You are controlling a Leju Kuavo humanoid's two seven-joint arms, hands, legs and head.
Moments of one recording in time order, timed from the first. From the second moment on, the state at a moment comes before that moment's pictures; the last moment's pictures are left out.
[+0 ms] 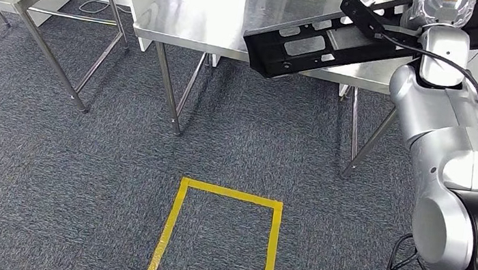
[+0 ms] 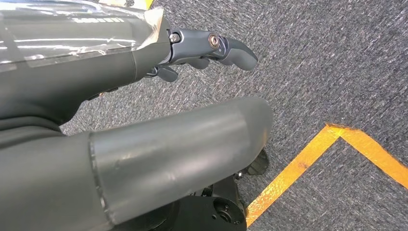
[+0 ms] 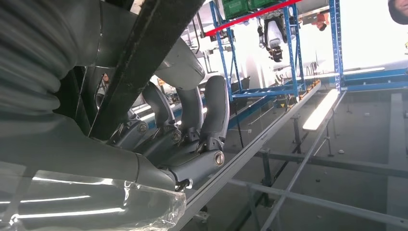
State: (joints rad) left arm -0.06 -0.14 -0.22 -0.18 0.89 0.42 -0.35; right arm -1.35 -0.10 0.25 -0.43 1.53 -0.41 0.05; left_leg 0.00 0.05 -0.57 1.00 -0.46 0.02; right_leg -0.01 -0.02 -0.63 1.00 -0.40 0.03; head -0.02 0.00
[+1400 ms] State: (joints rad) left arm -0.04 -0.15 -0.22 -0.18 0.90 0.37 -0.37; right arm -1.34 -0.08 0.30 -0.40 1.53 -0.41 0.04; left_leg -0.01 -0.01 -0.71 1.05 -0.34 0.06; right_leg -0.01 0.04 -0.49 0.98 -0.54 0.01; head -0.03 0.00
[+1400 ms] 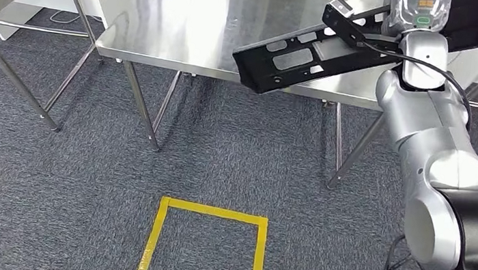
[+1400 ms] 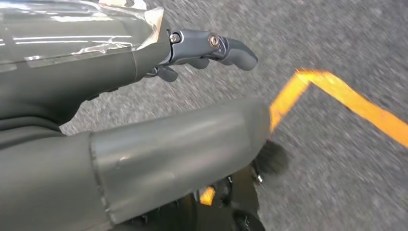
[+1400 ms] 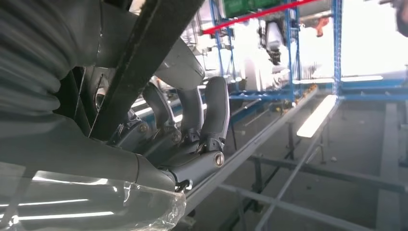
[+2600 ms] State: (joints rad) left arm -0.03 -0.15 -0.22 -0.16 0.90 0.40 -0.35; right arm -1.26 -0.09 0.30 -0.39 1.53 -0.43 0.04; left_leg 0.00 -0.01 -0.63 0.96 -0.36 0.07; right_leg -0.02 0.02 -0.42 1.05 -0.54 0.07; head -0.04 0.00
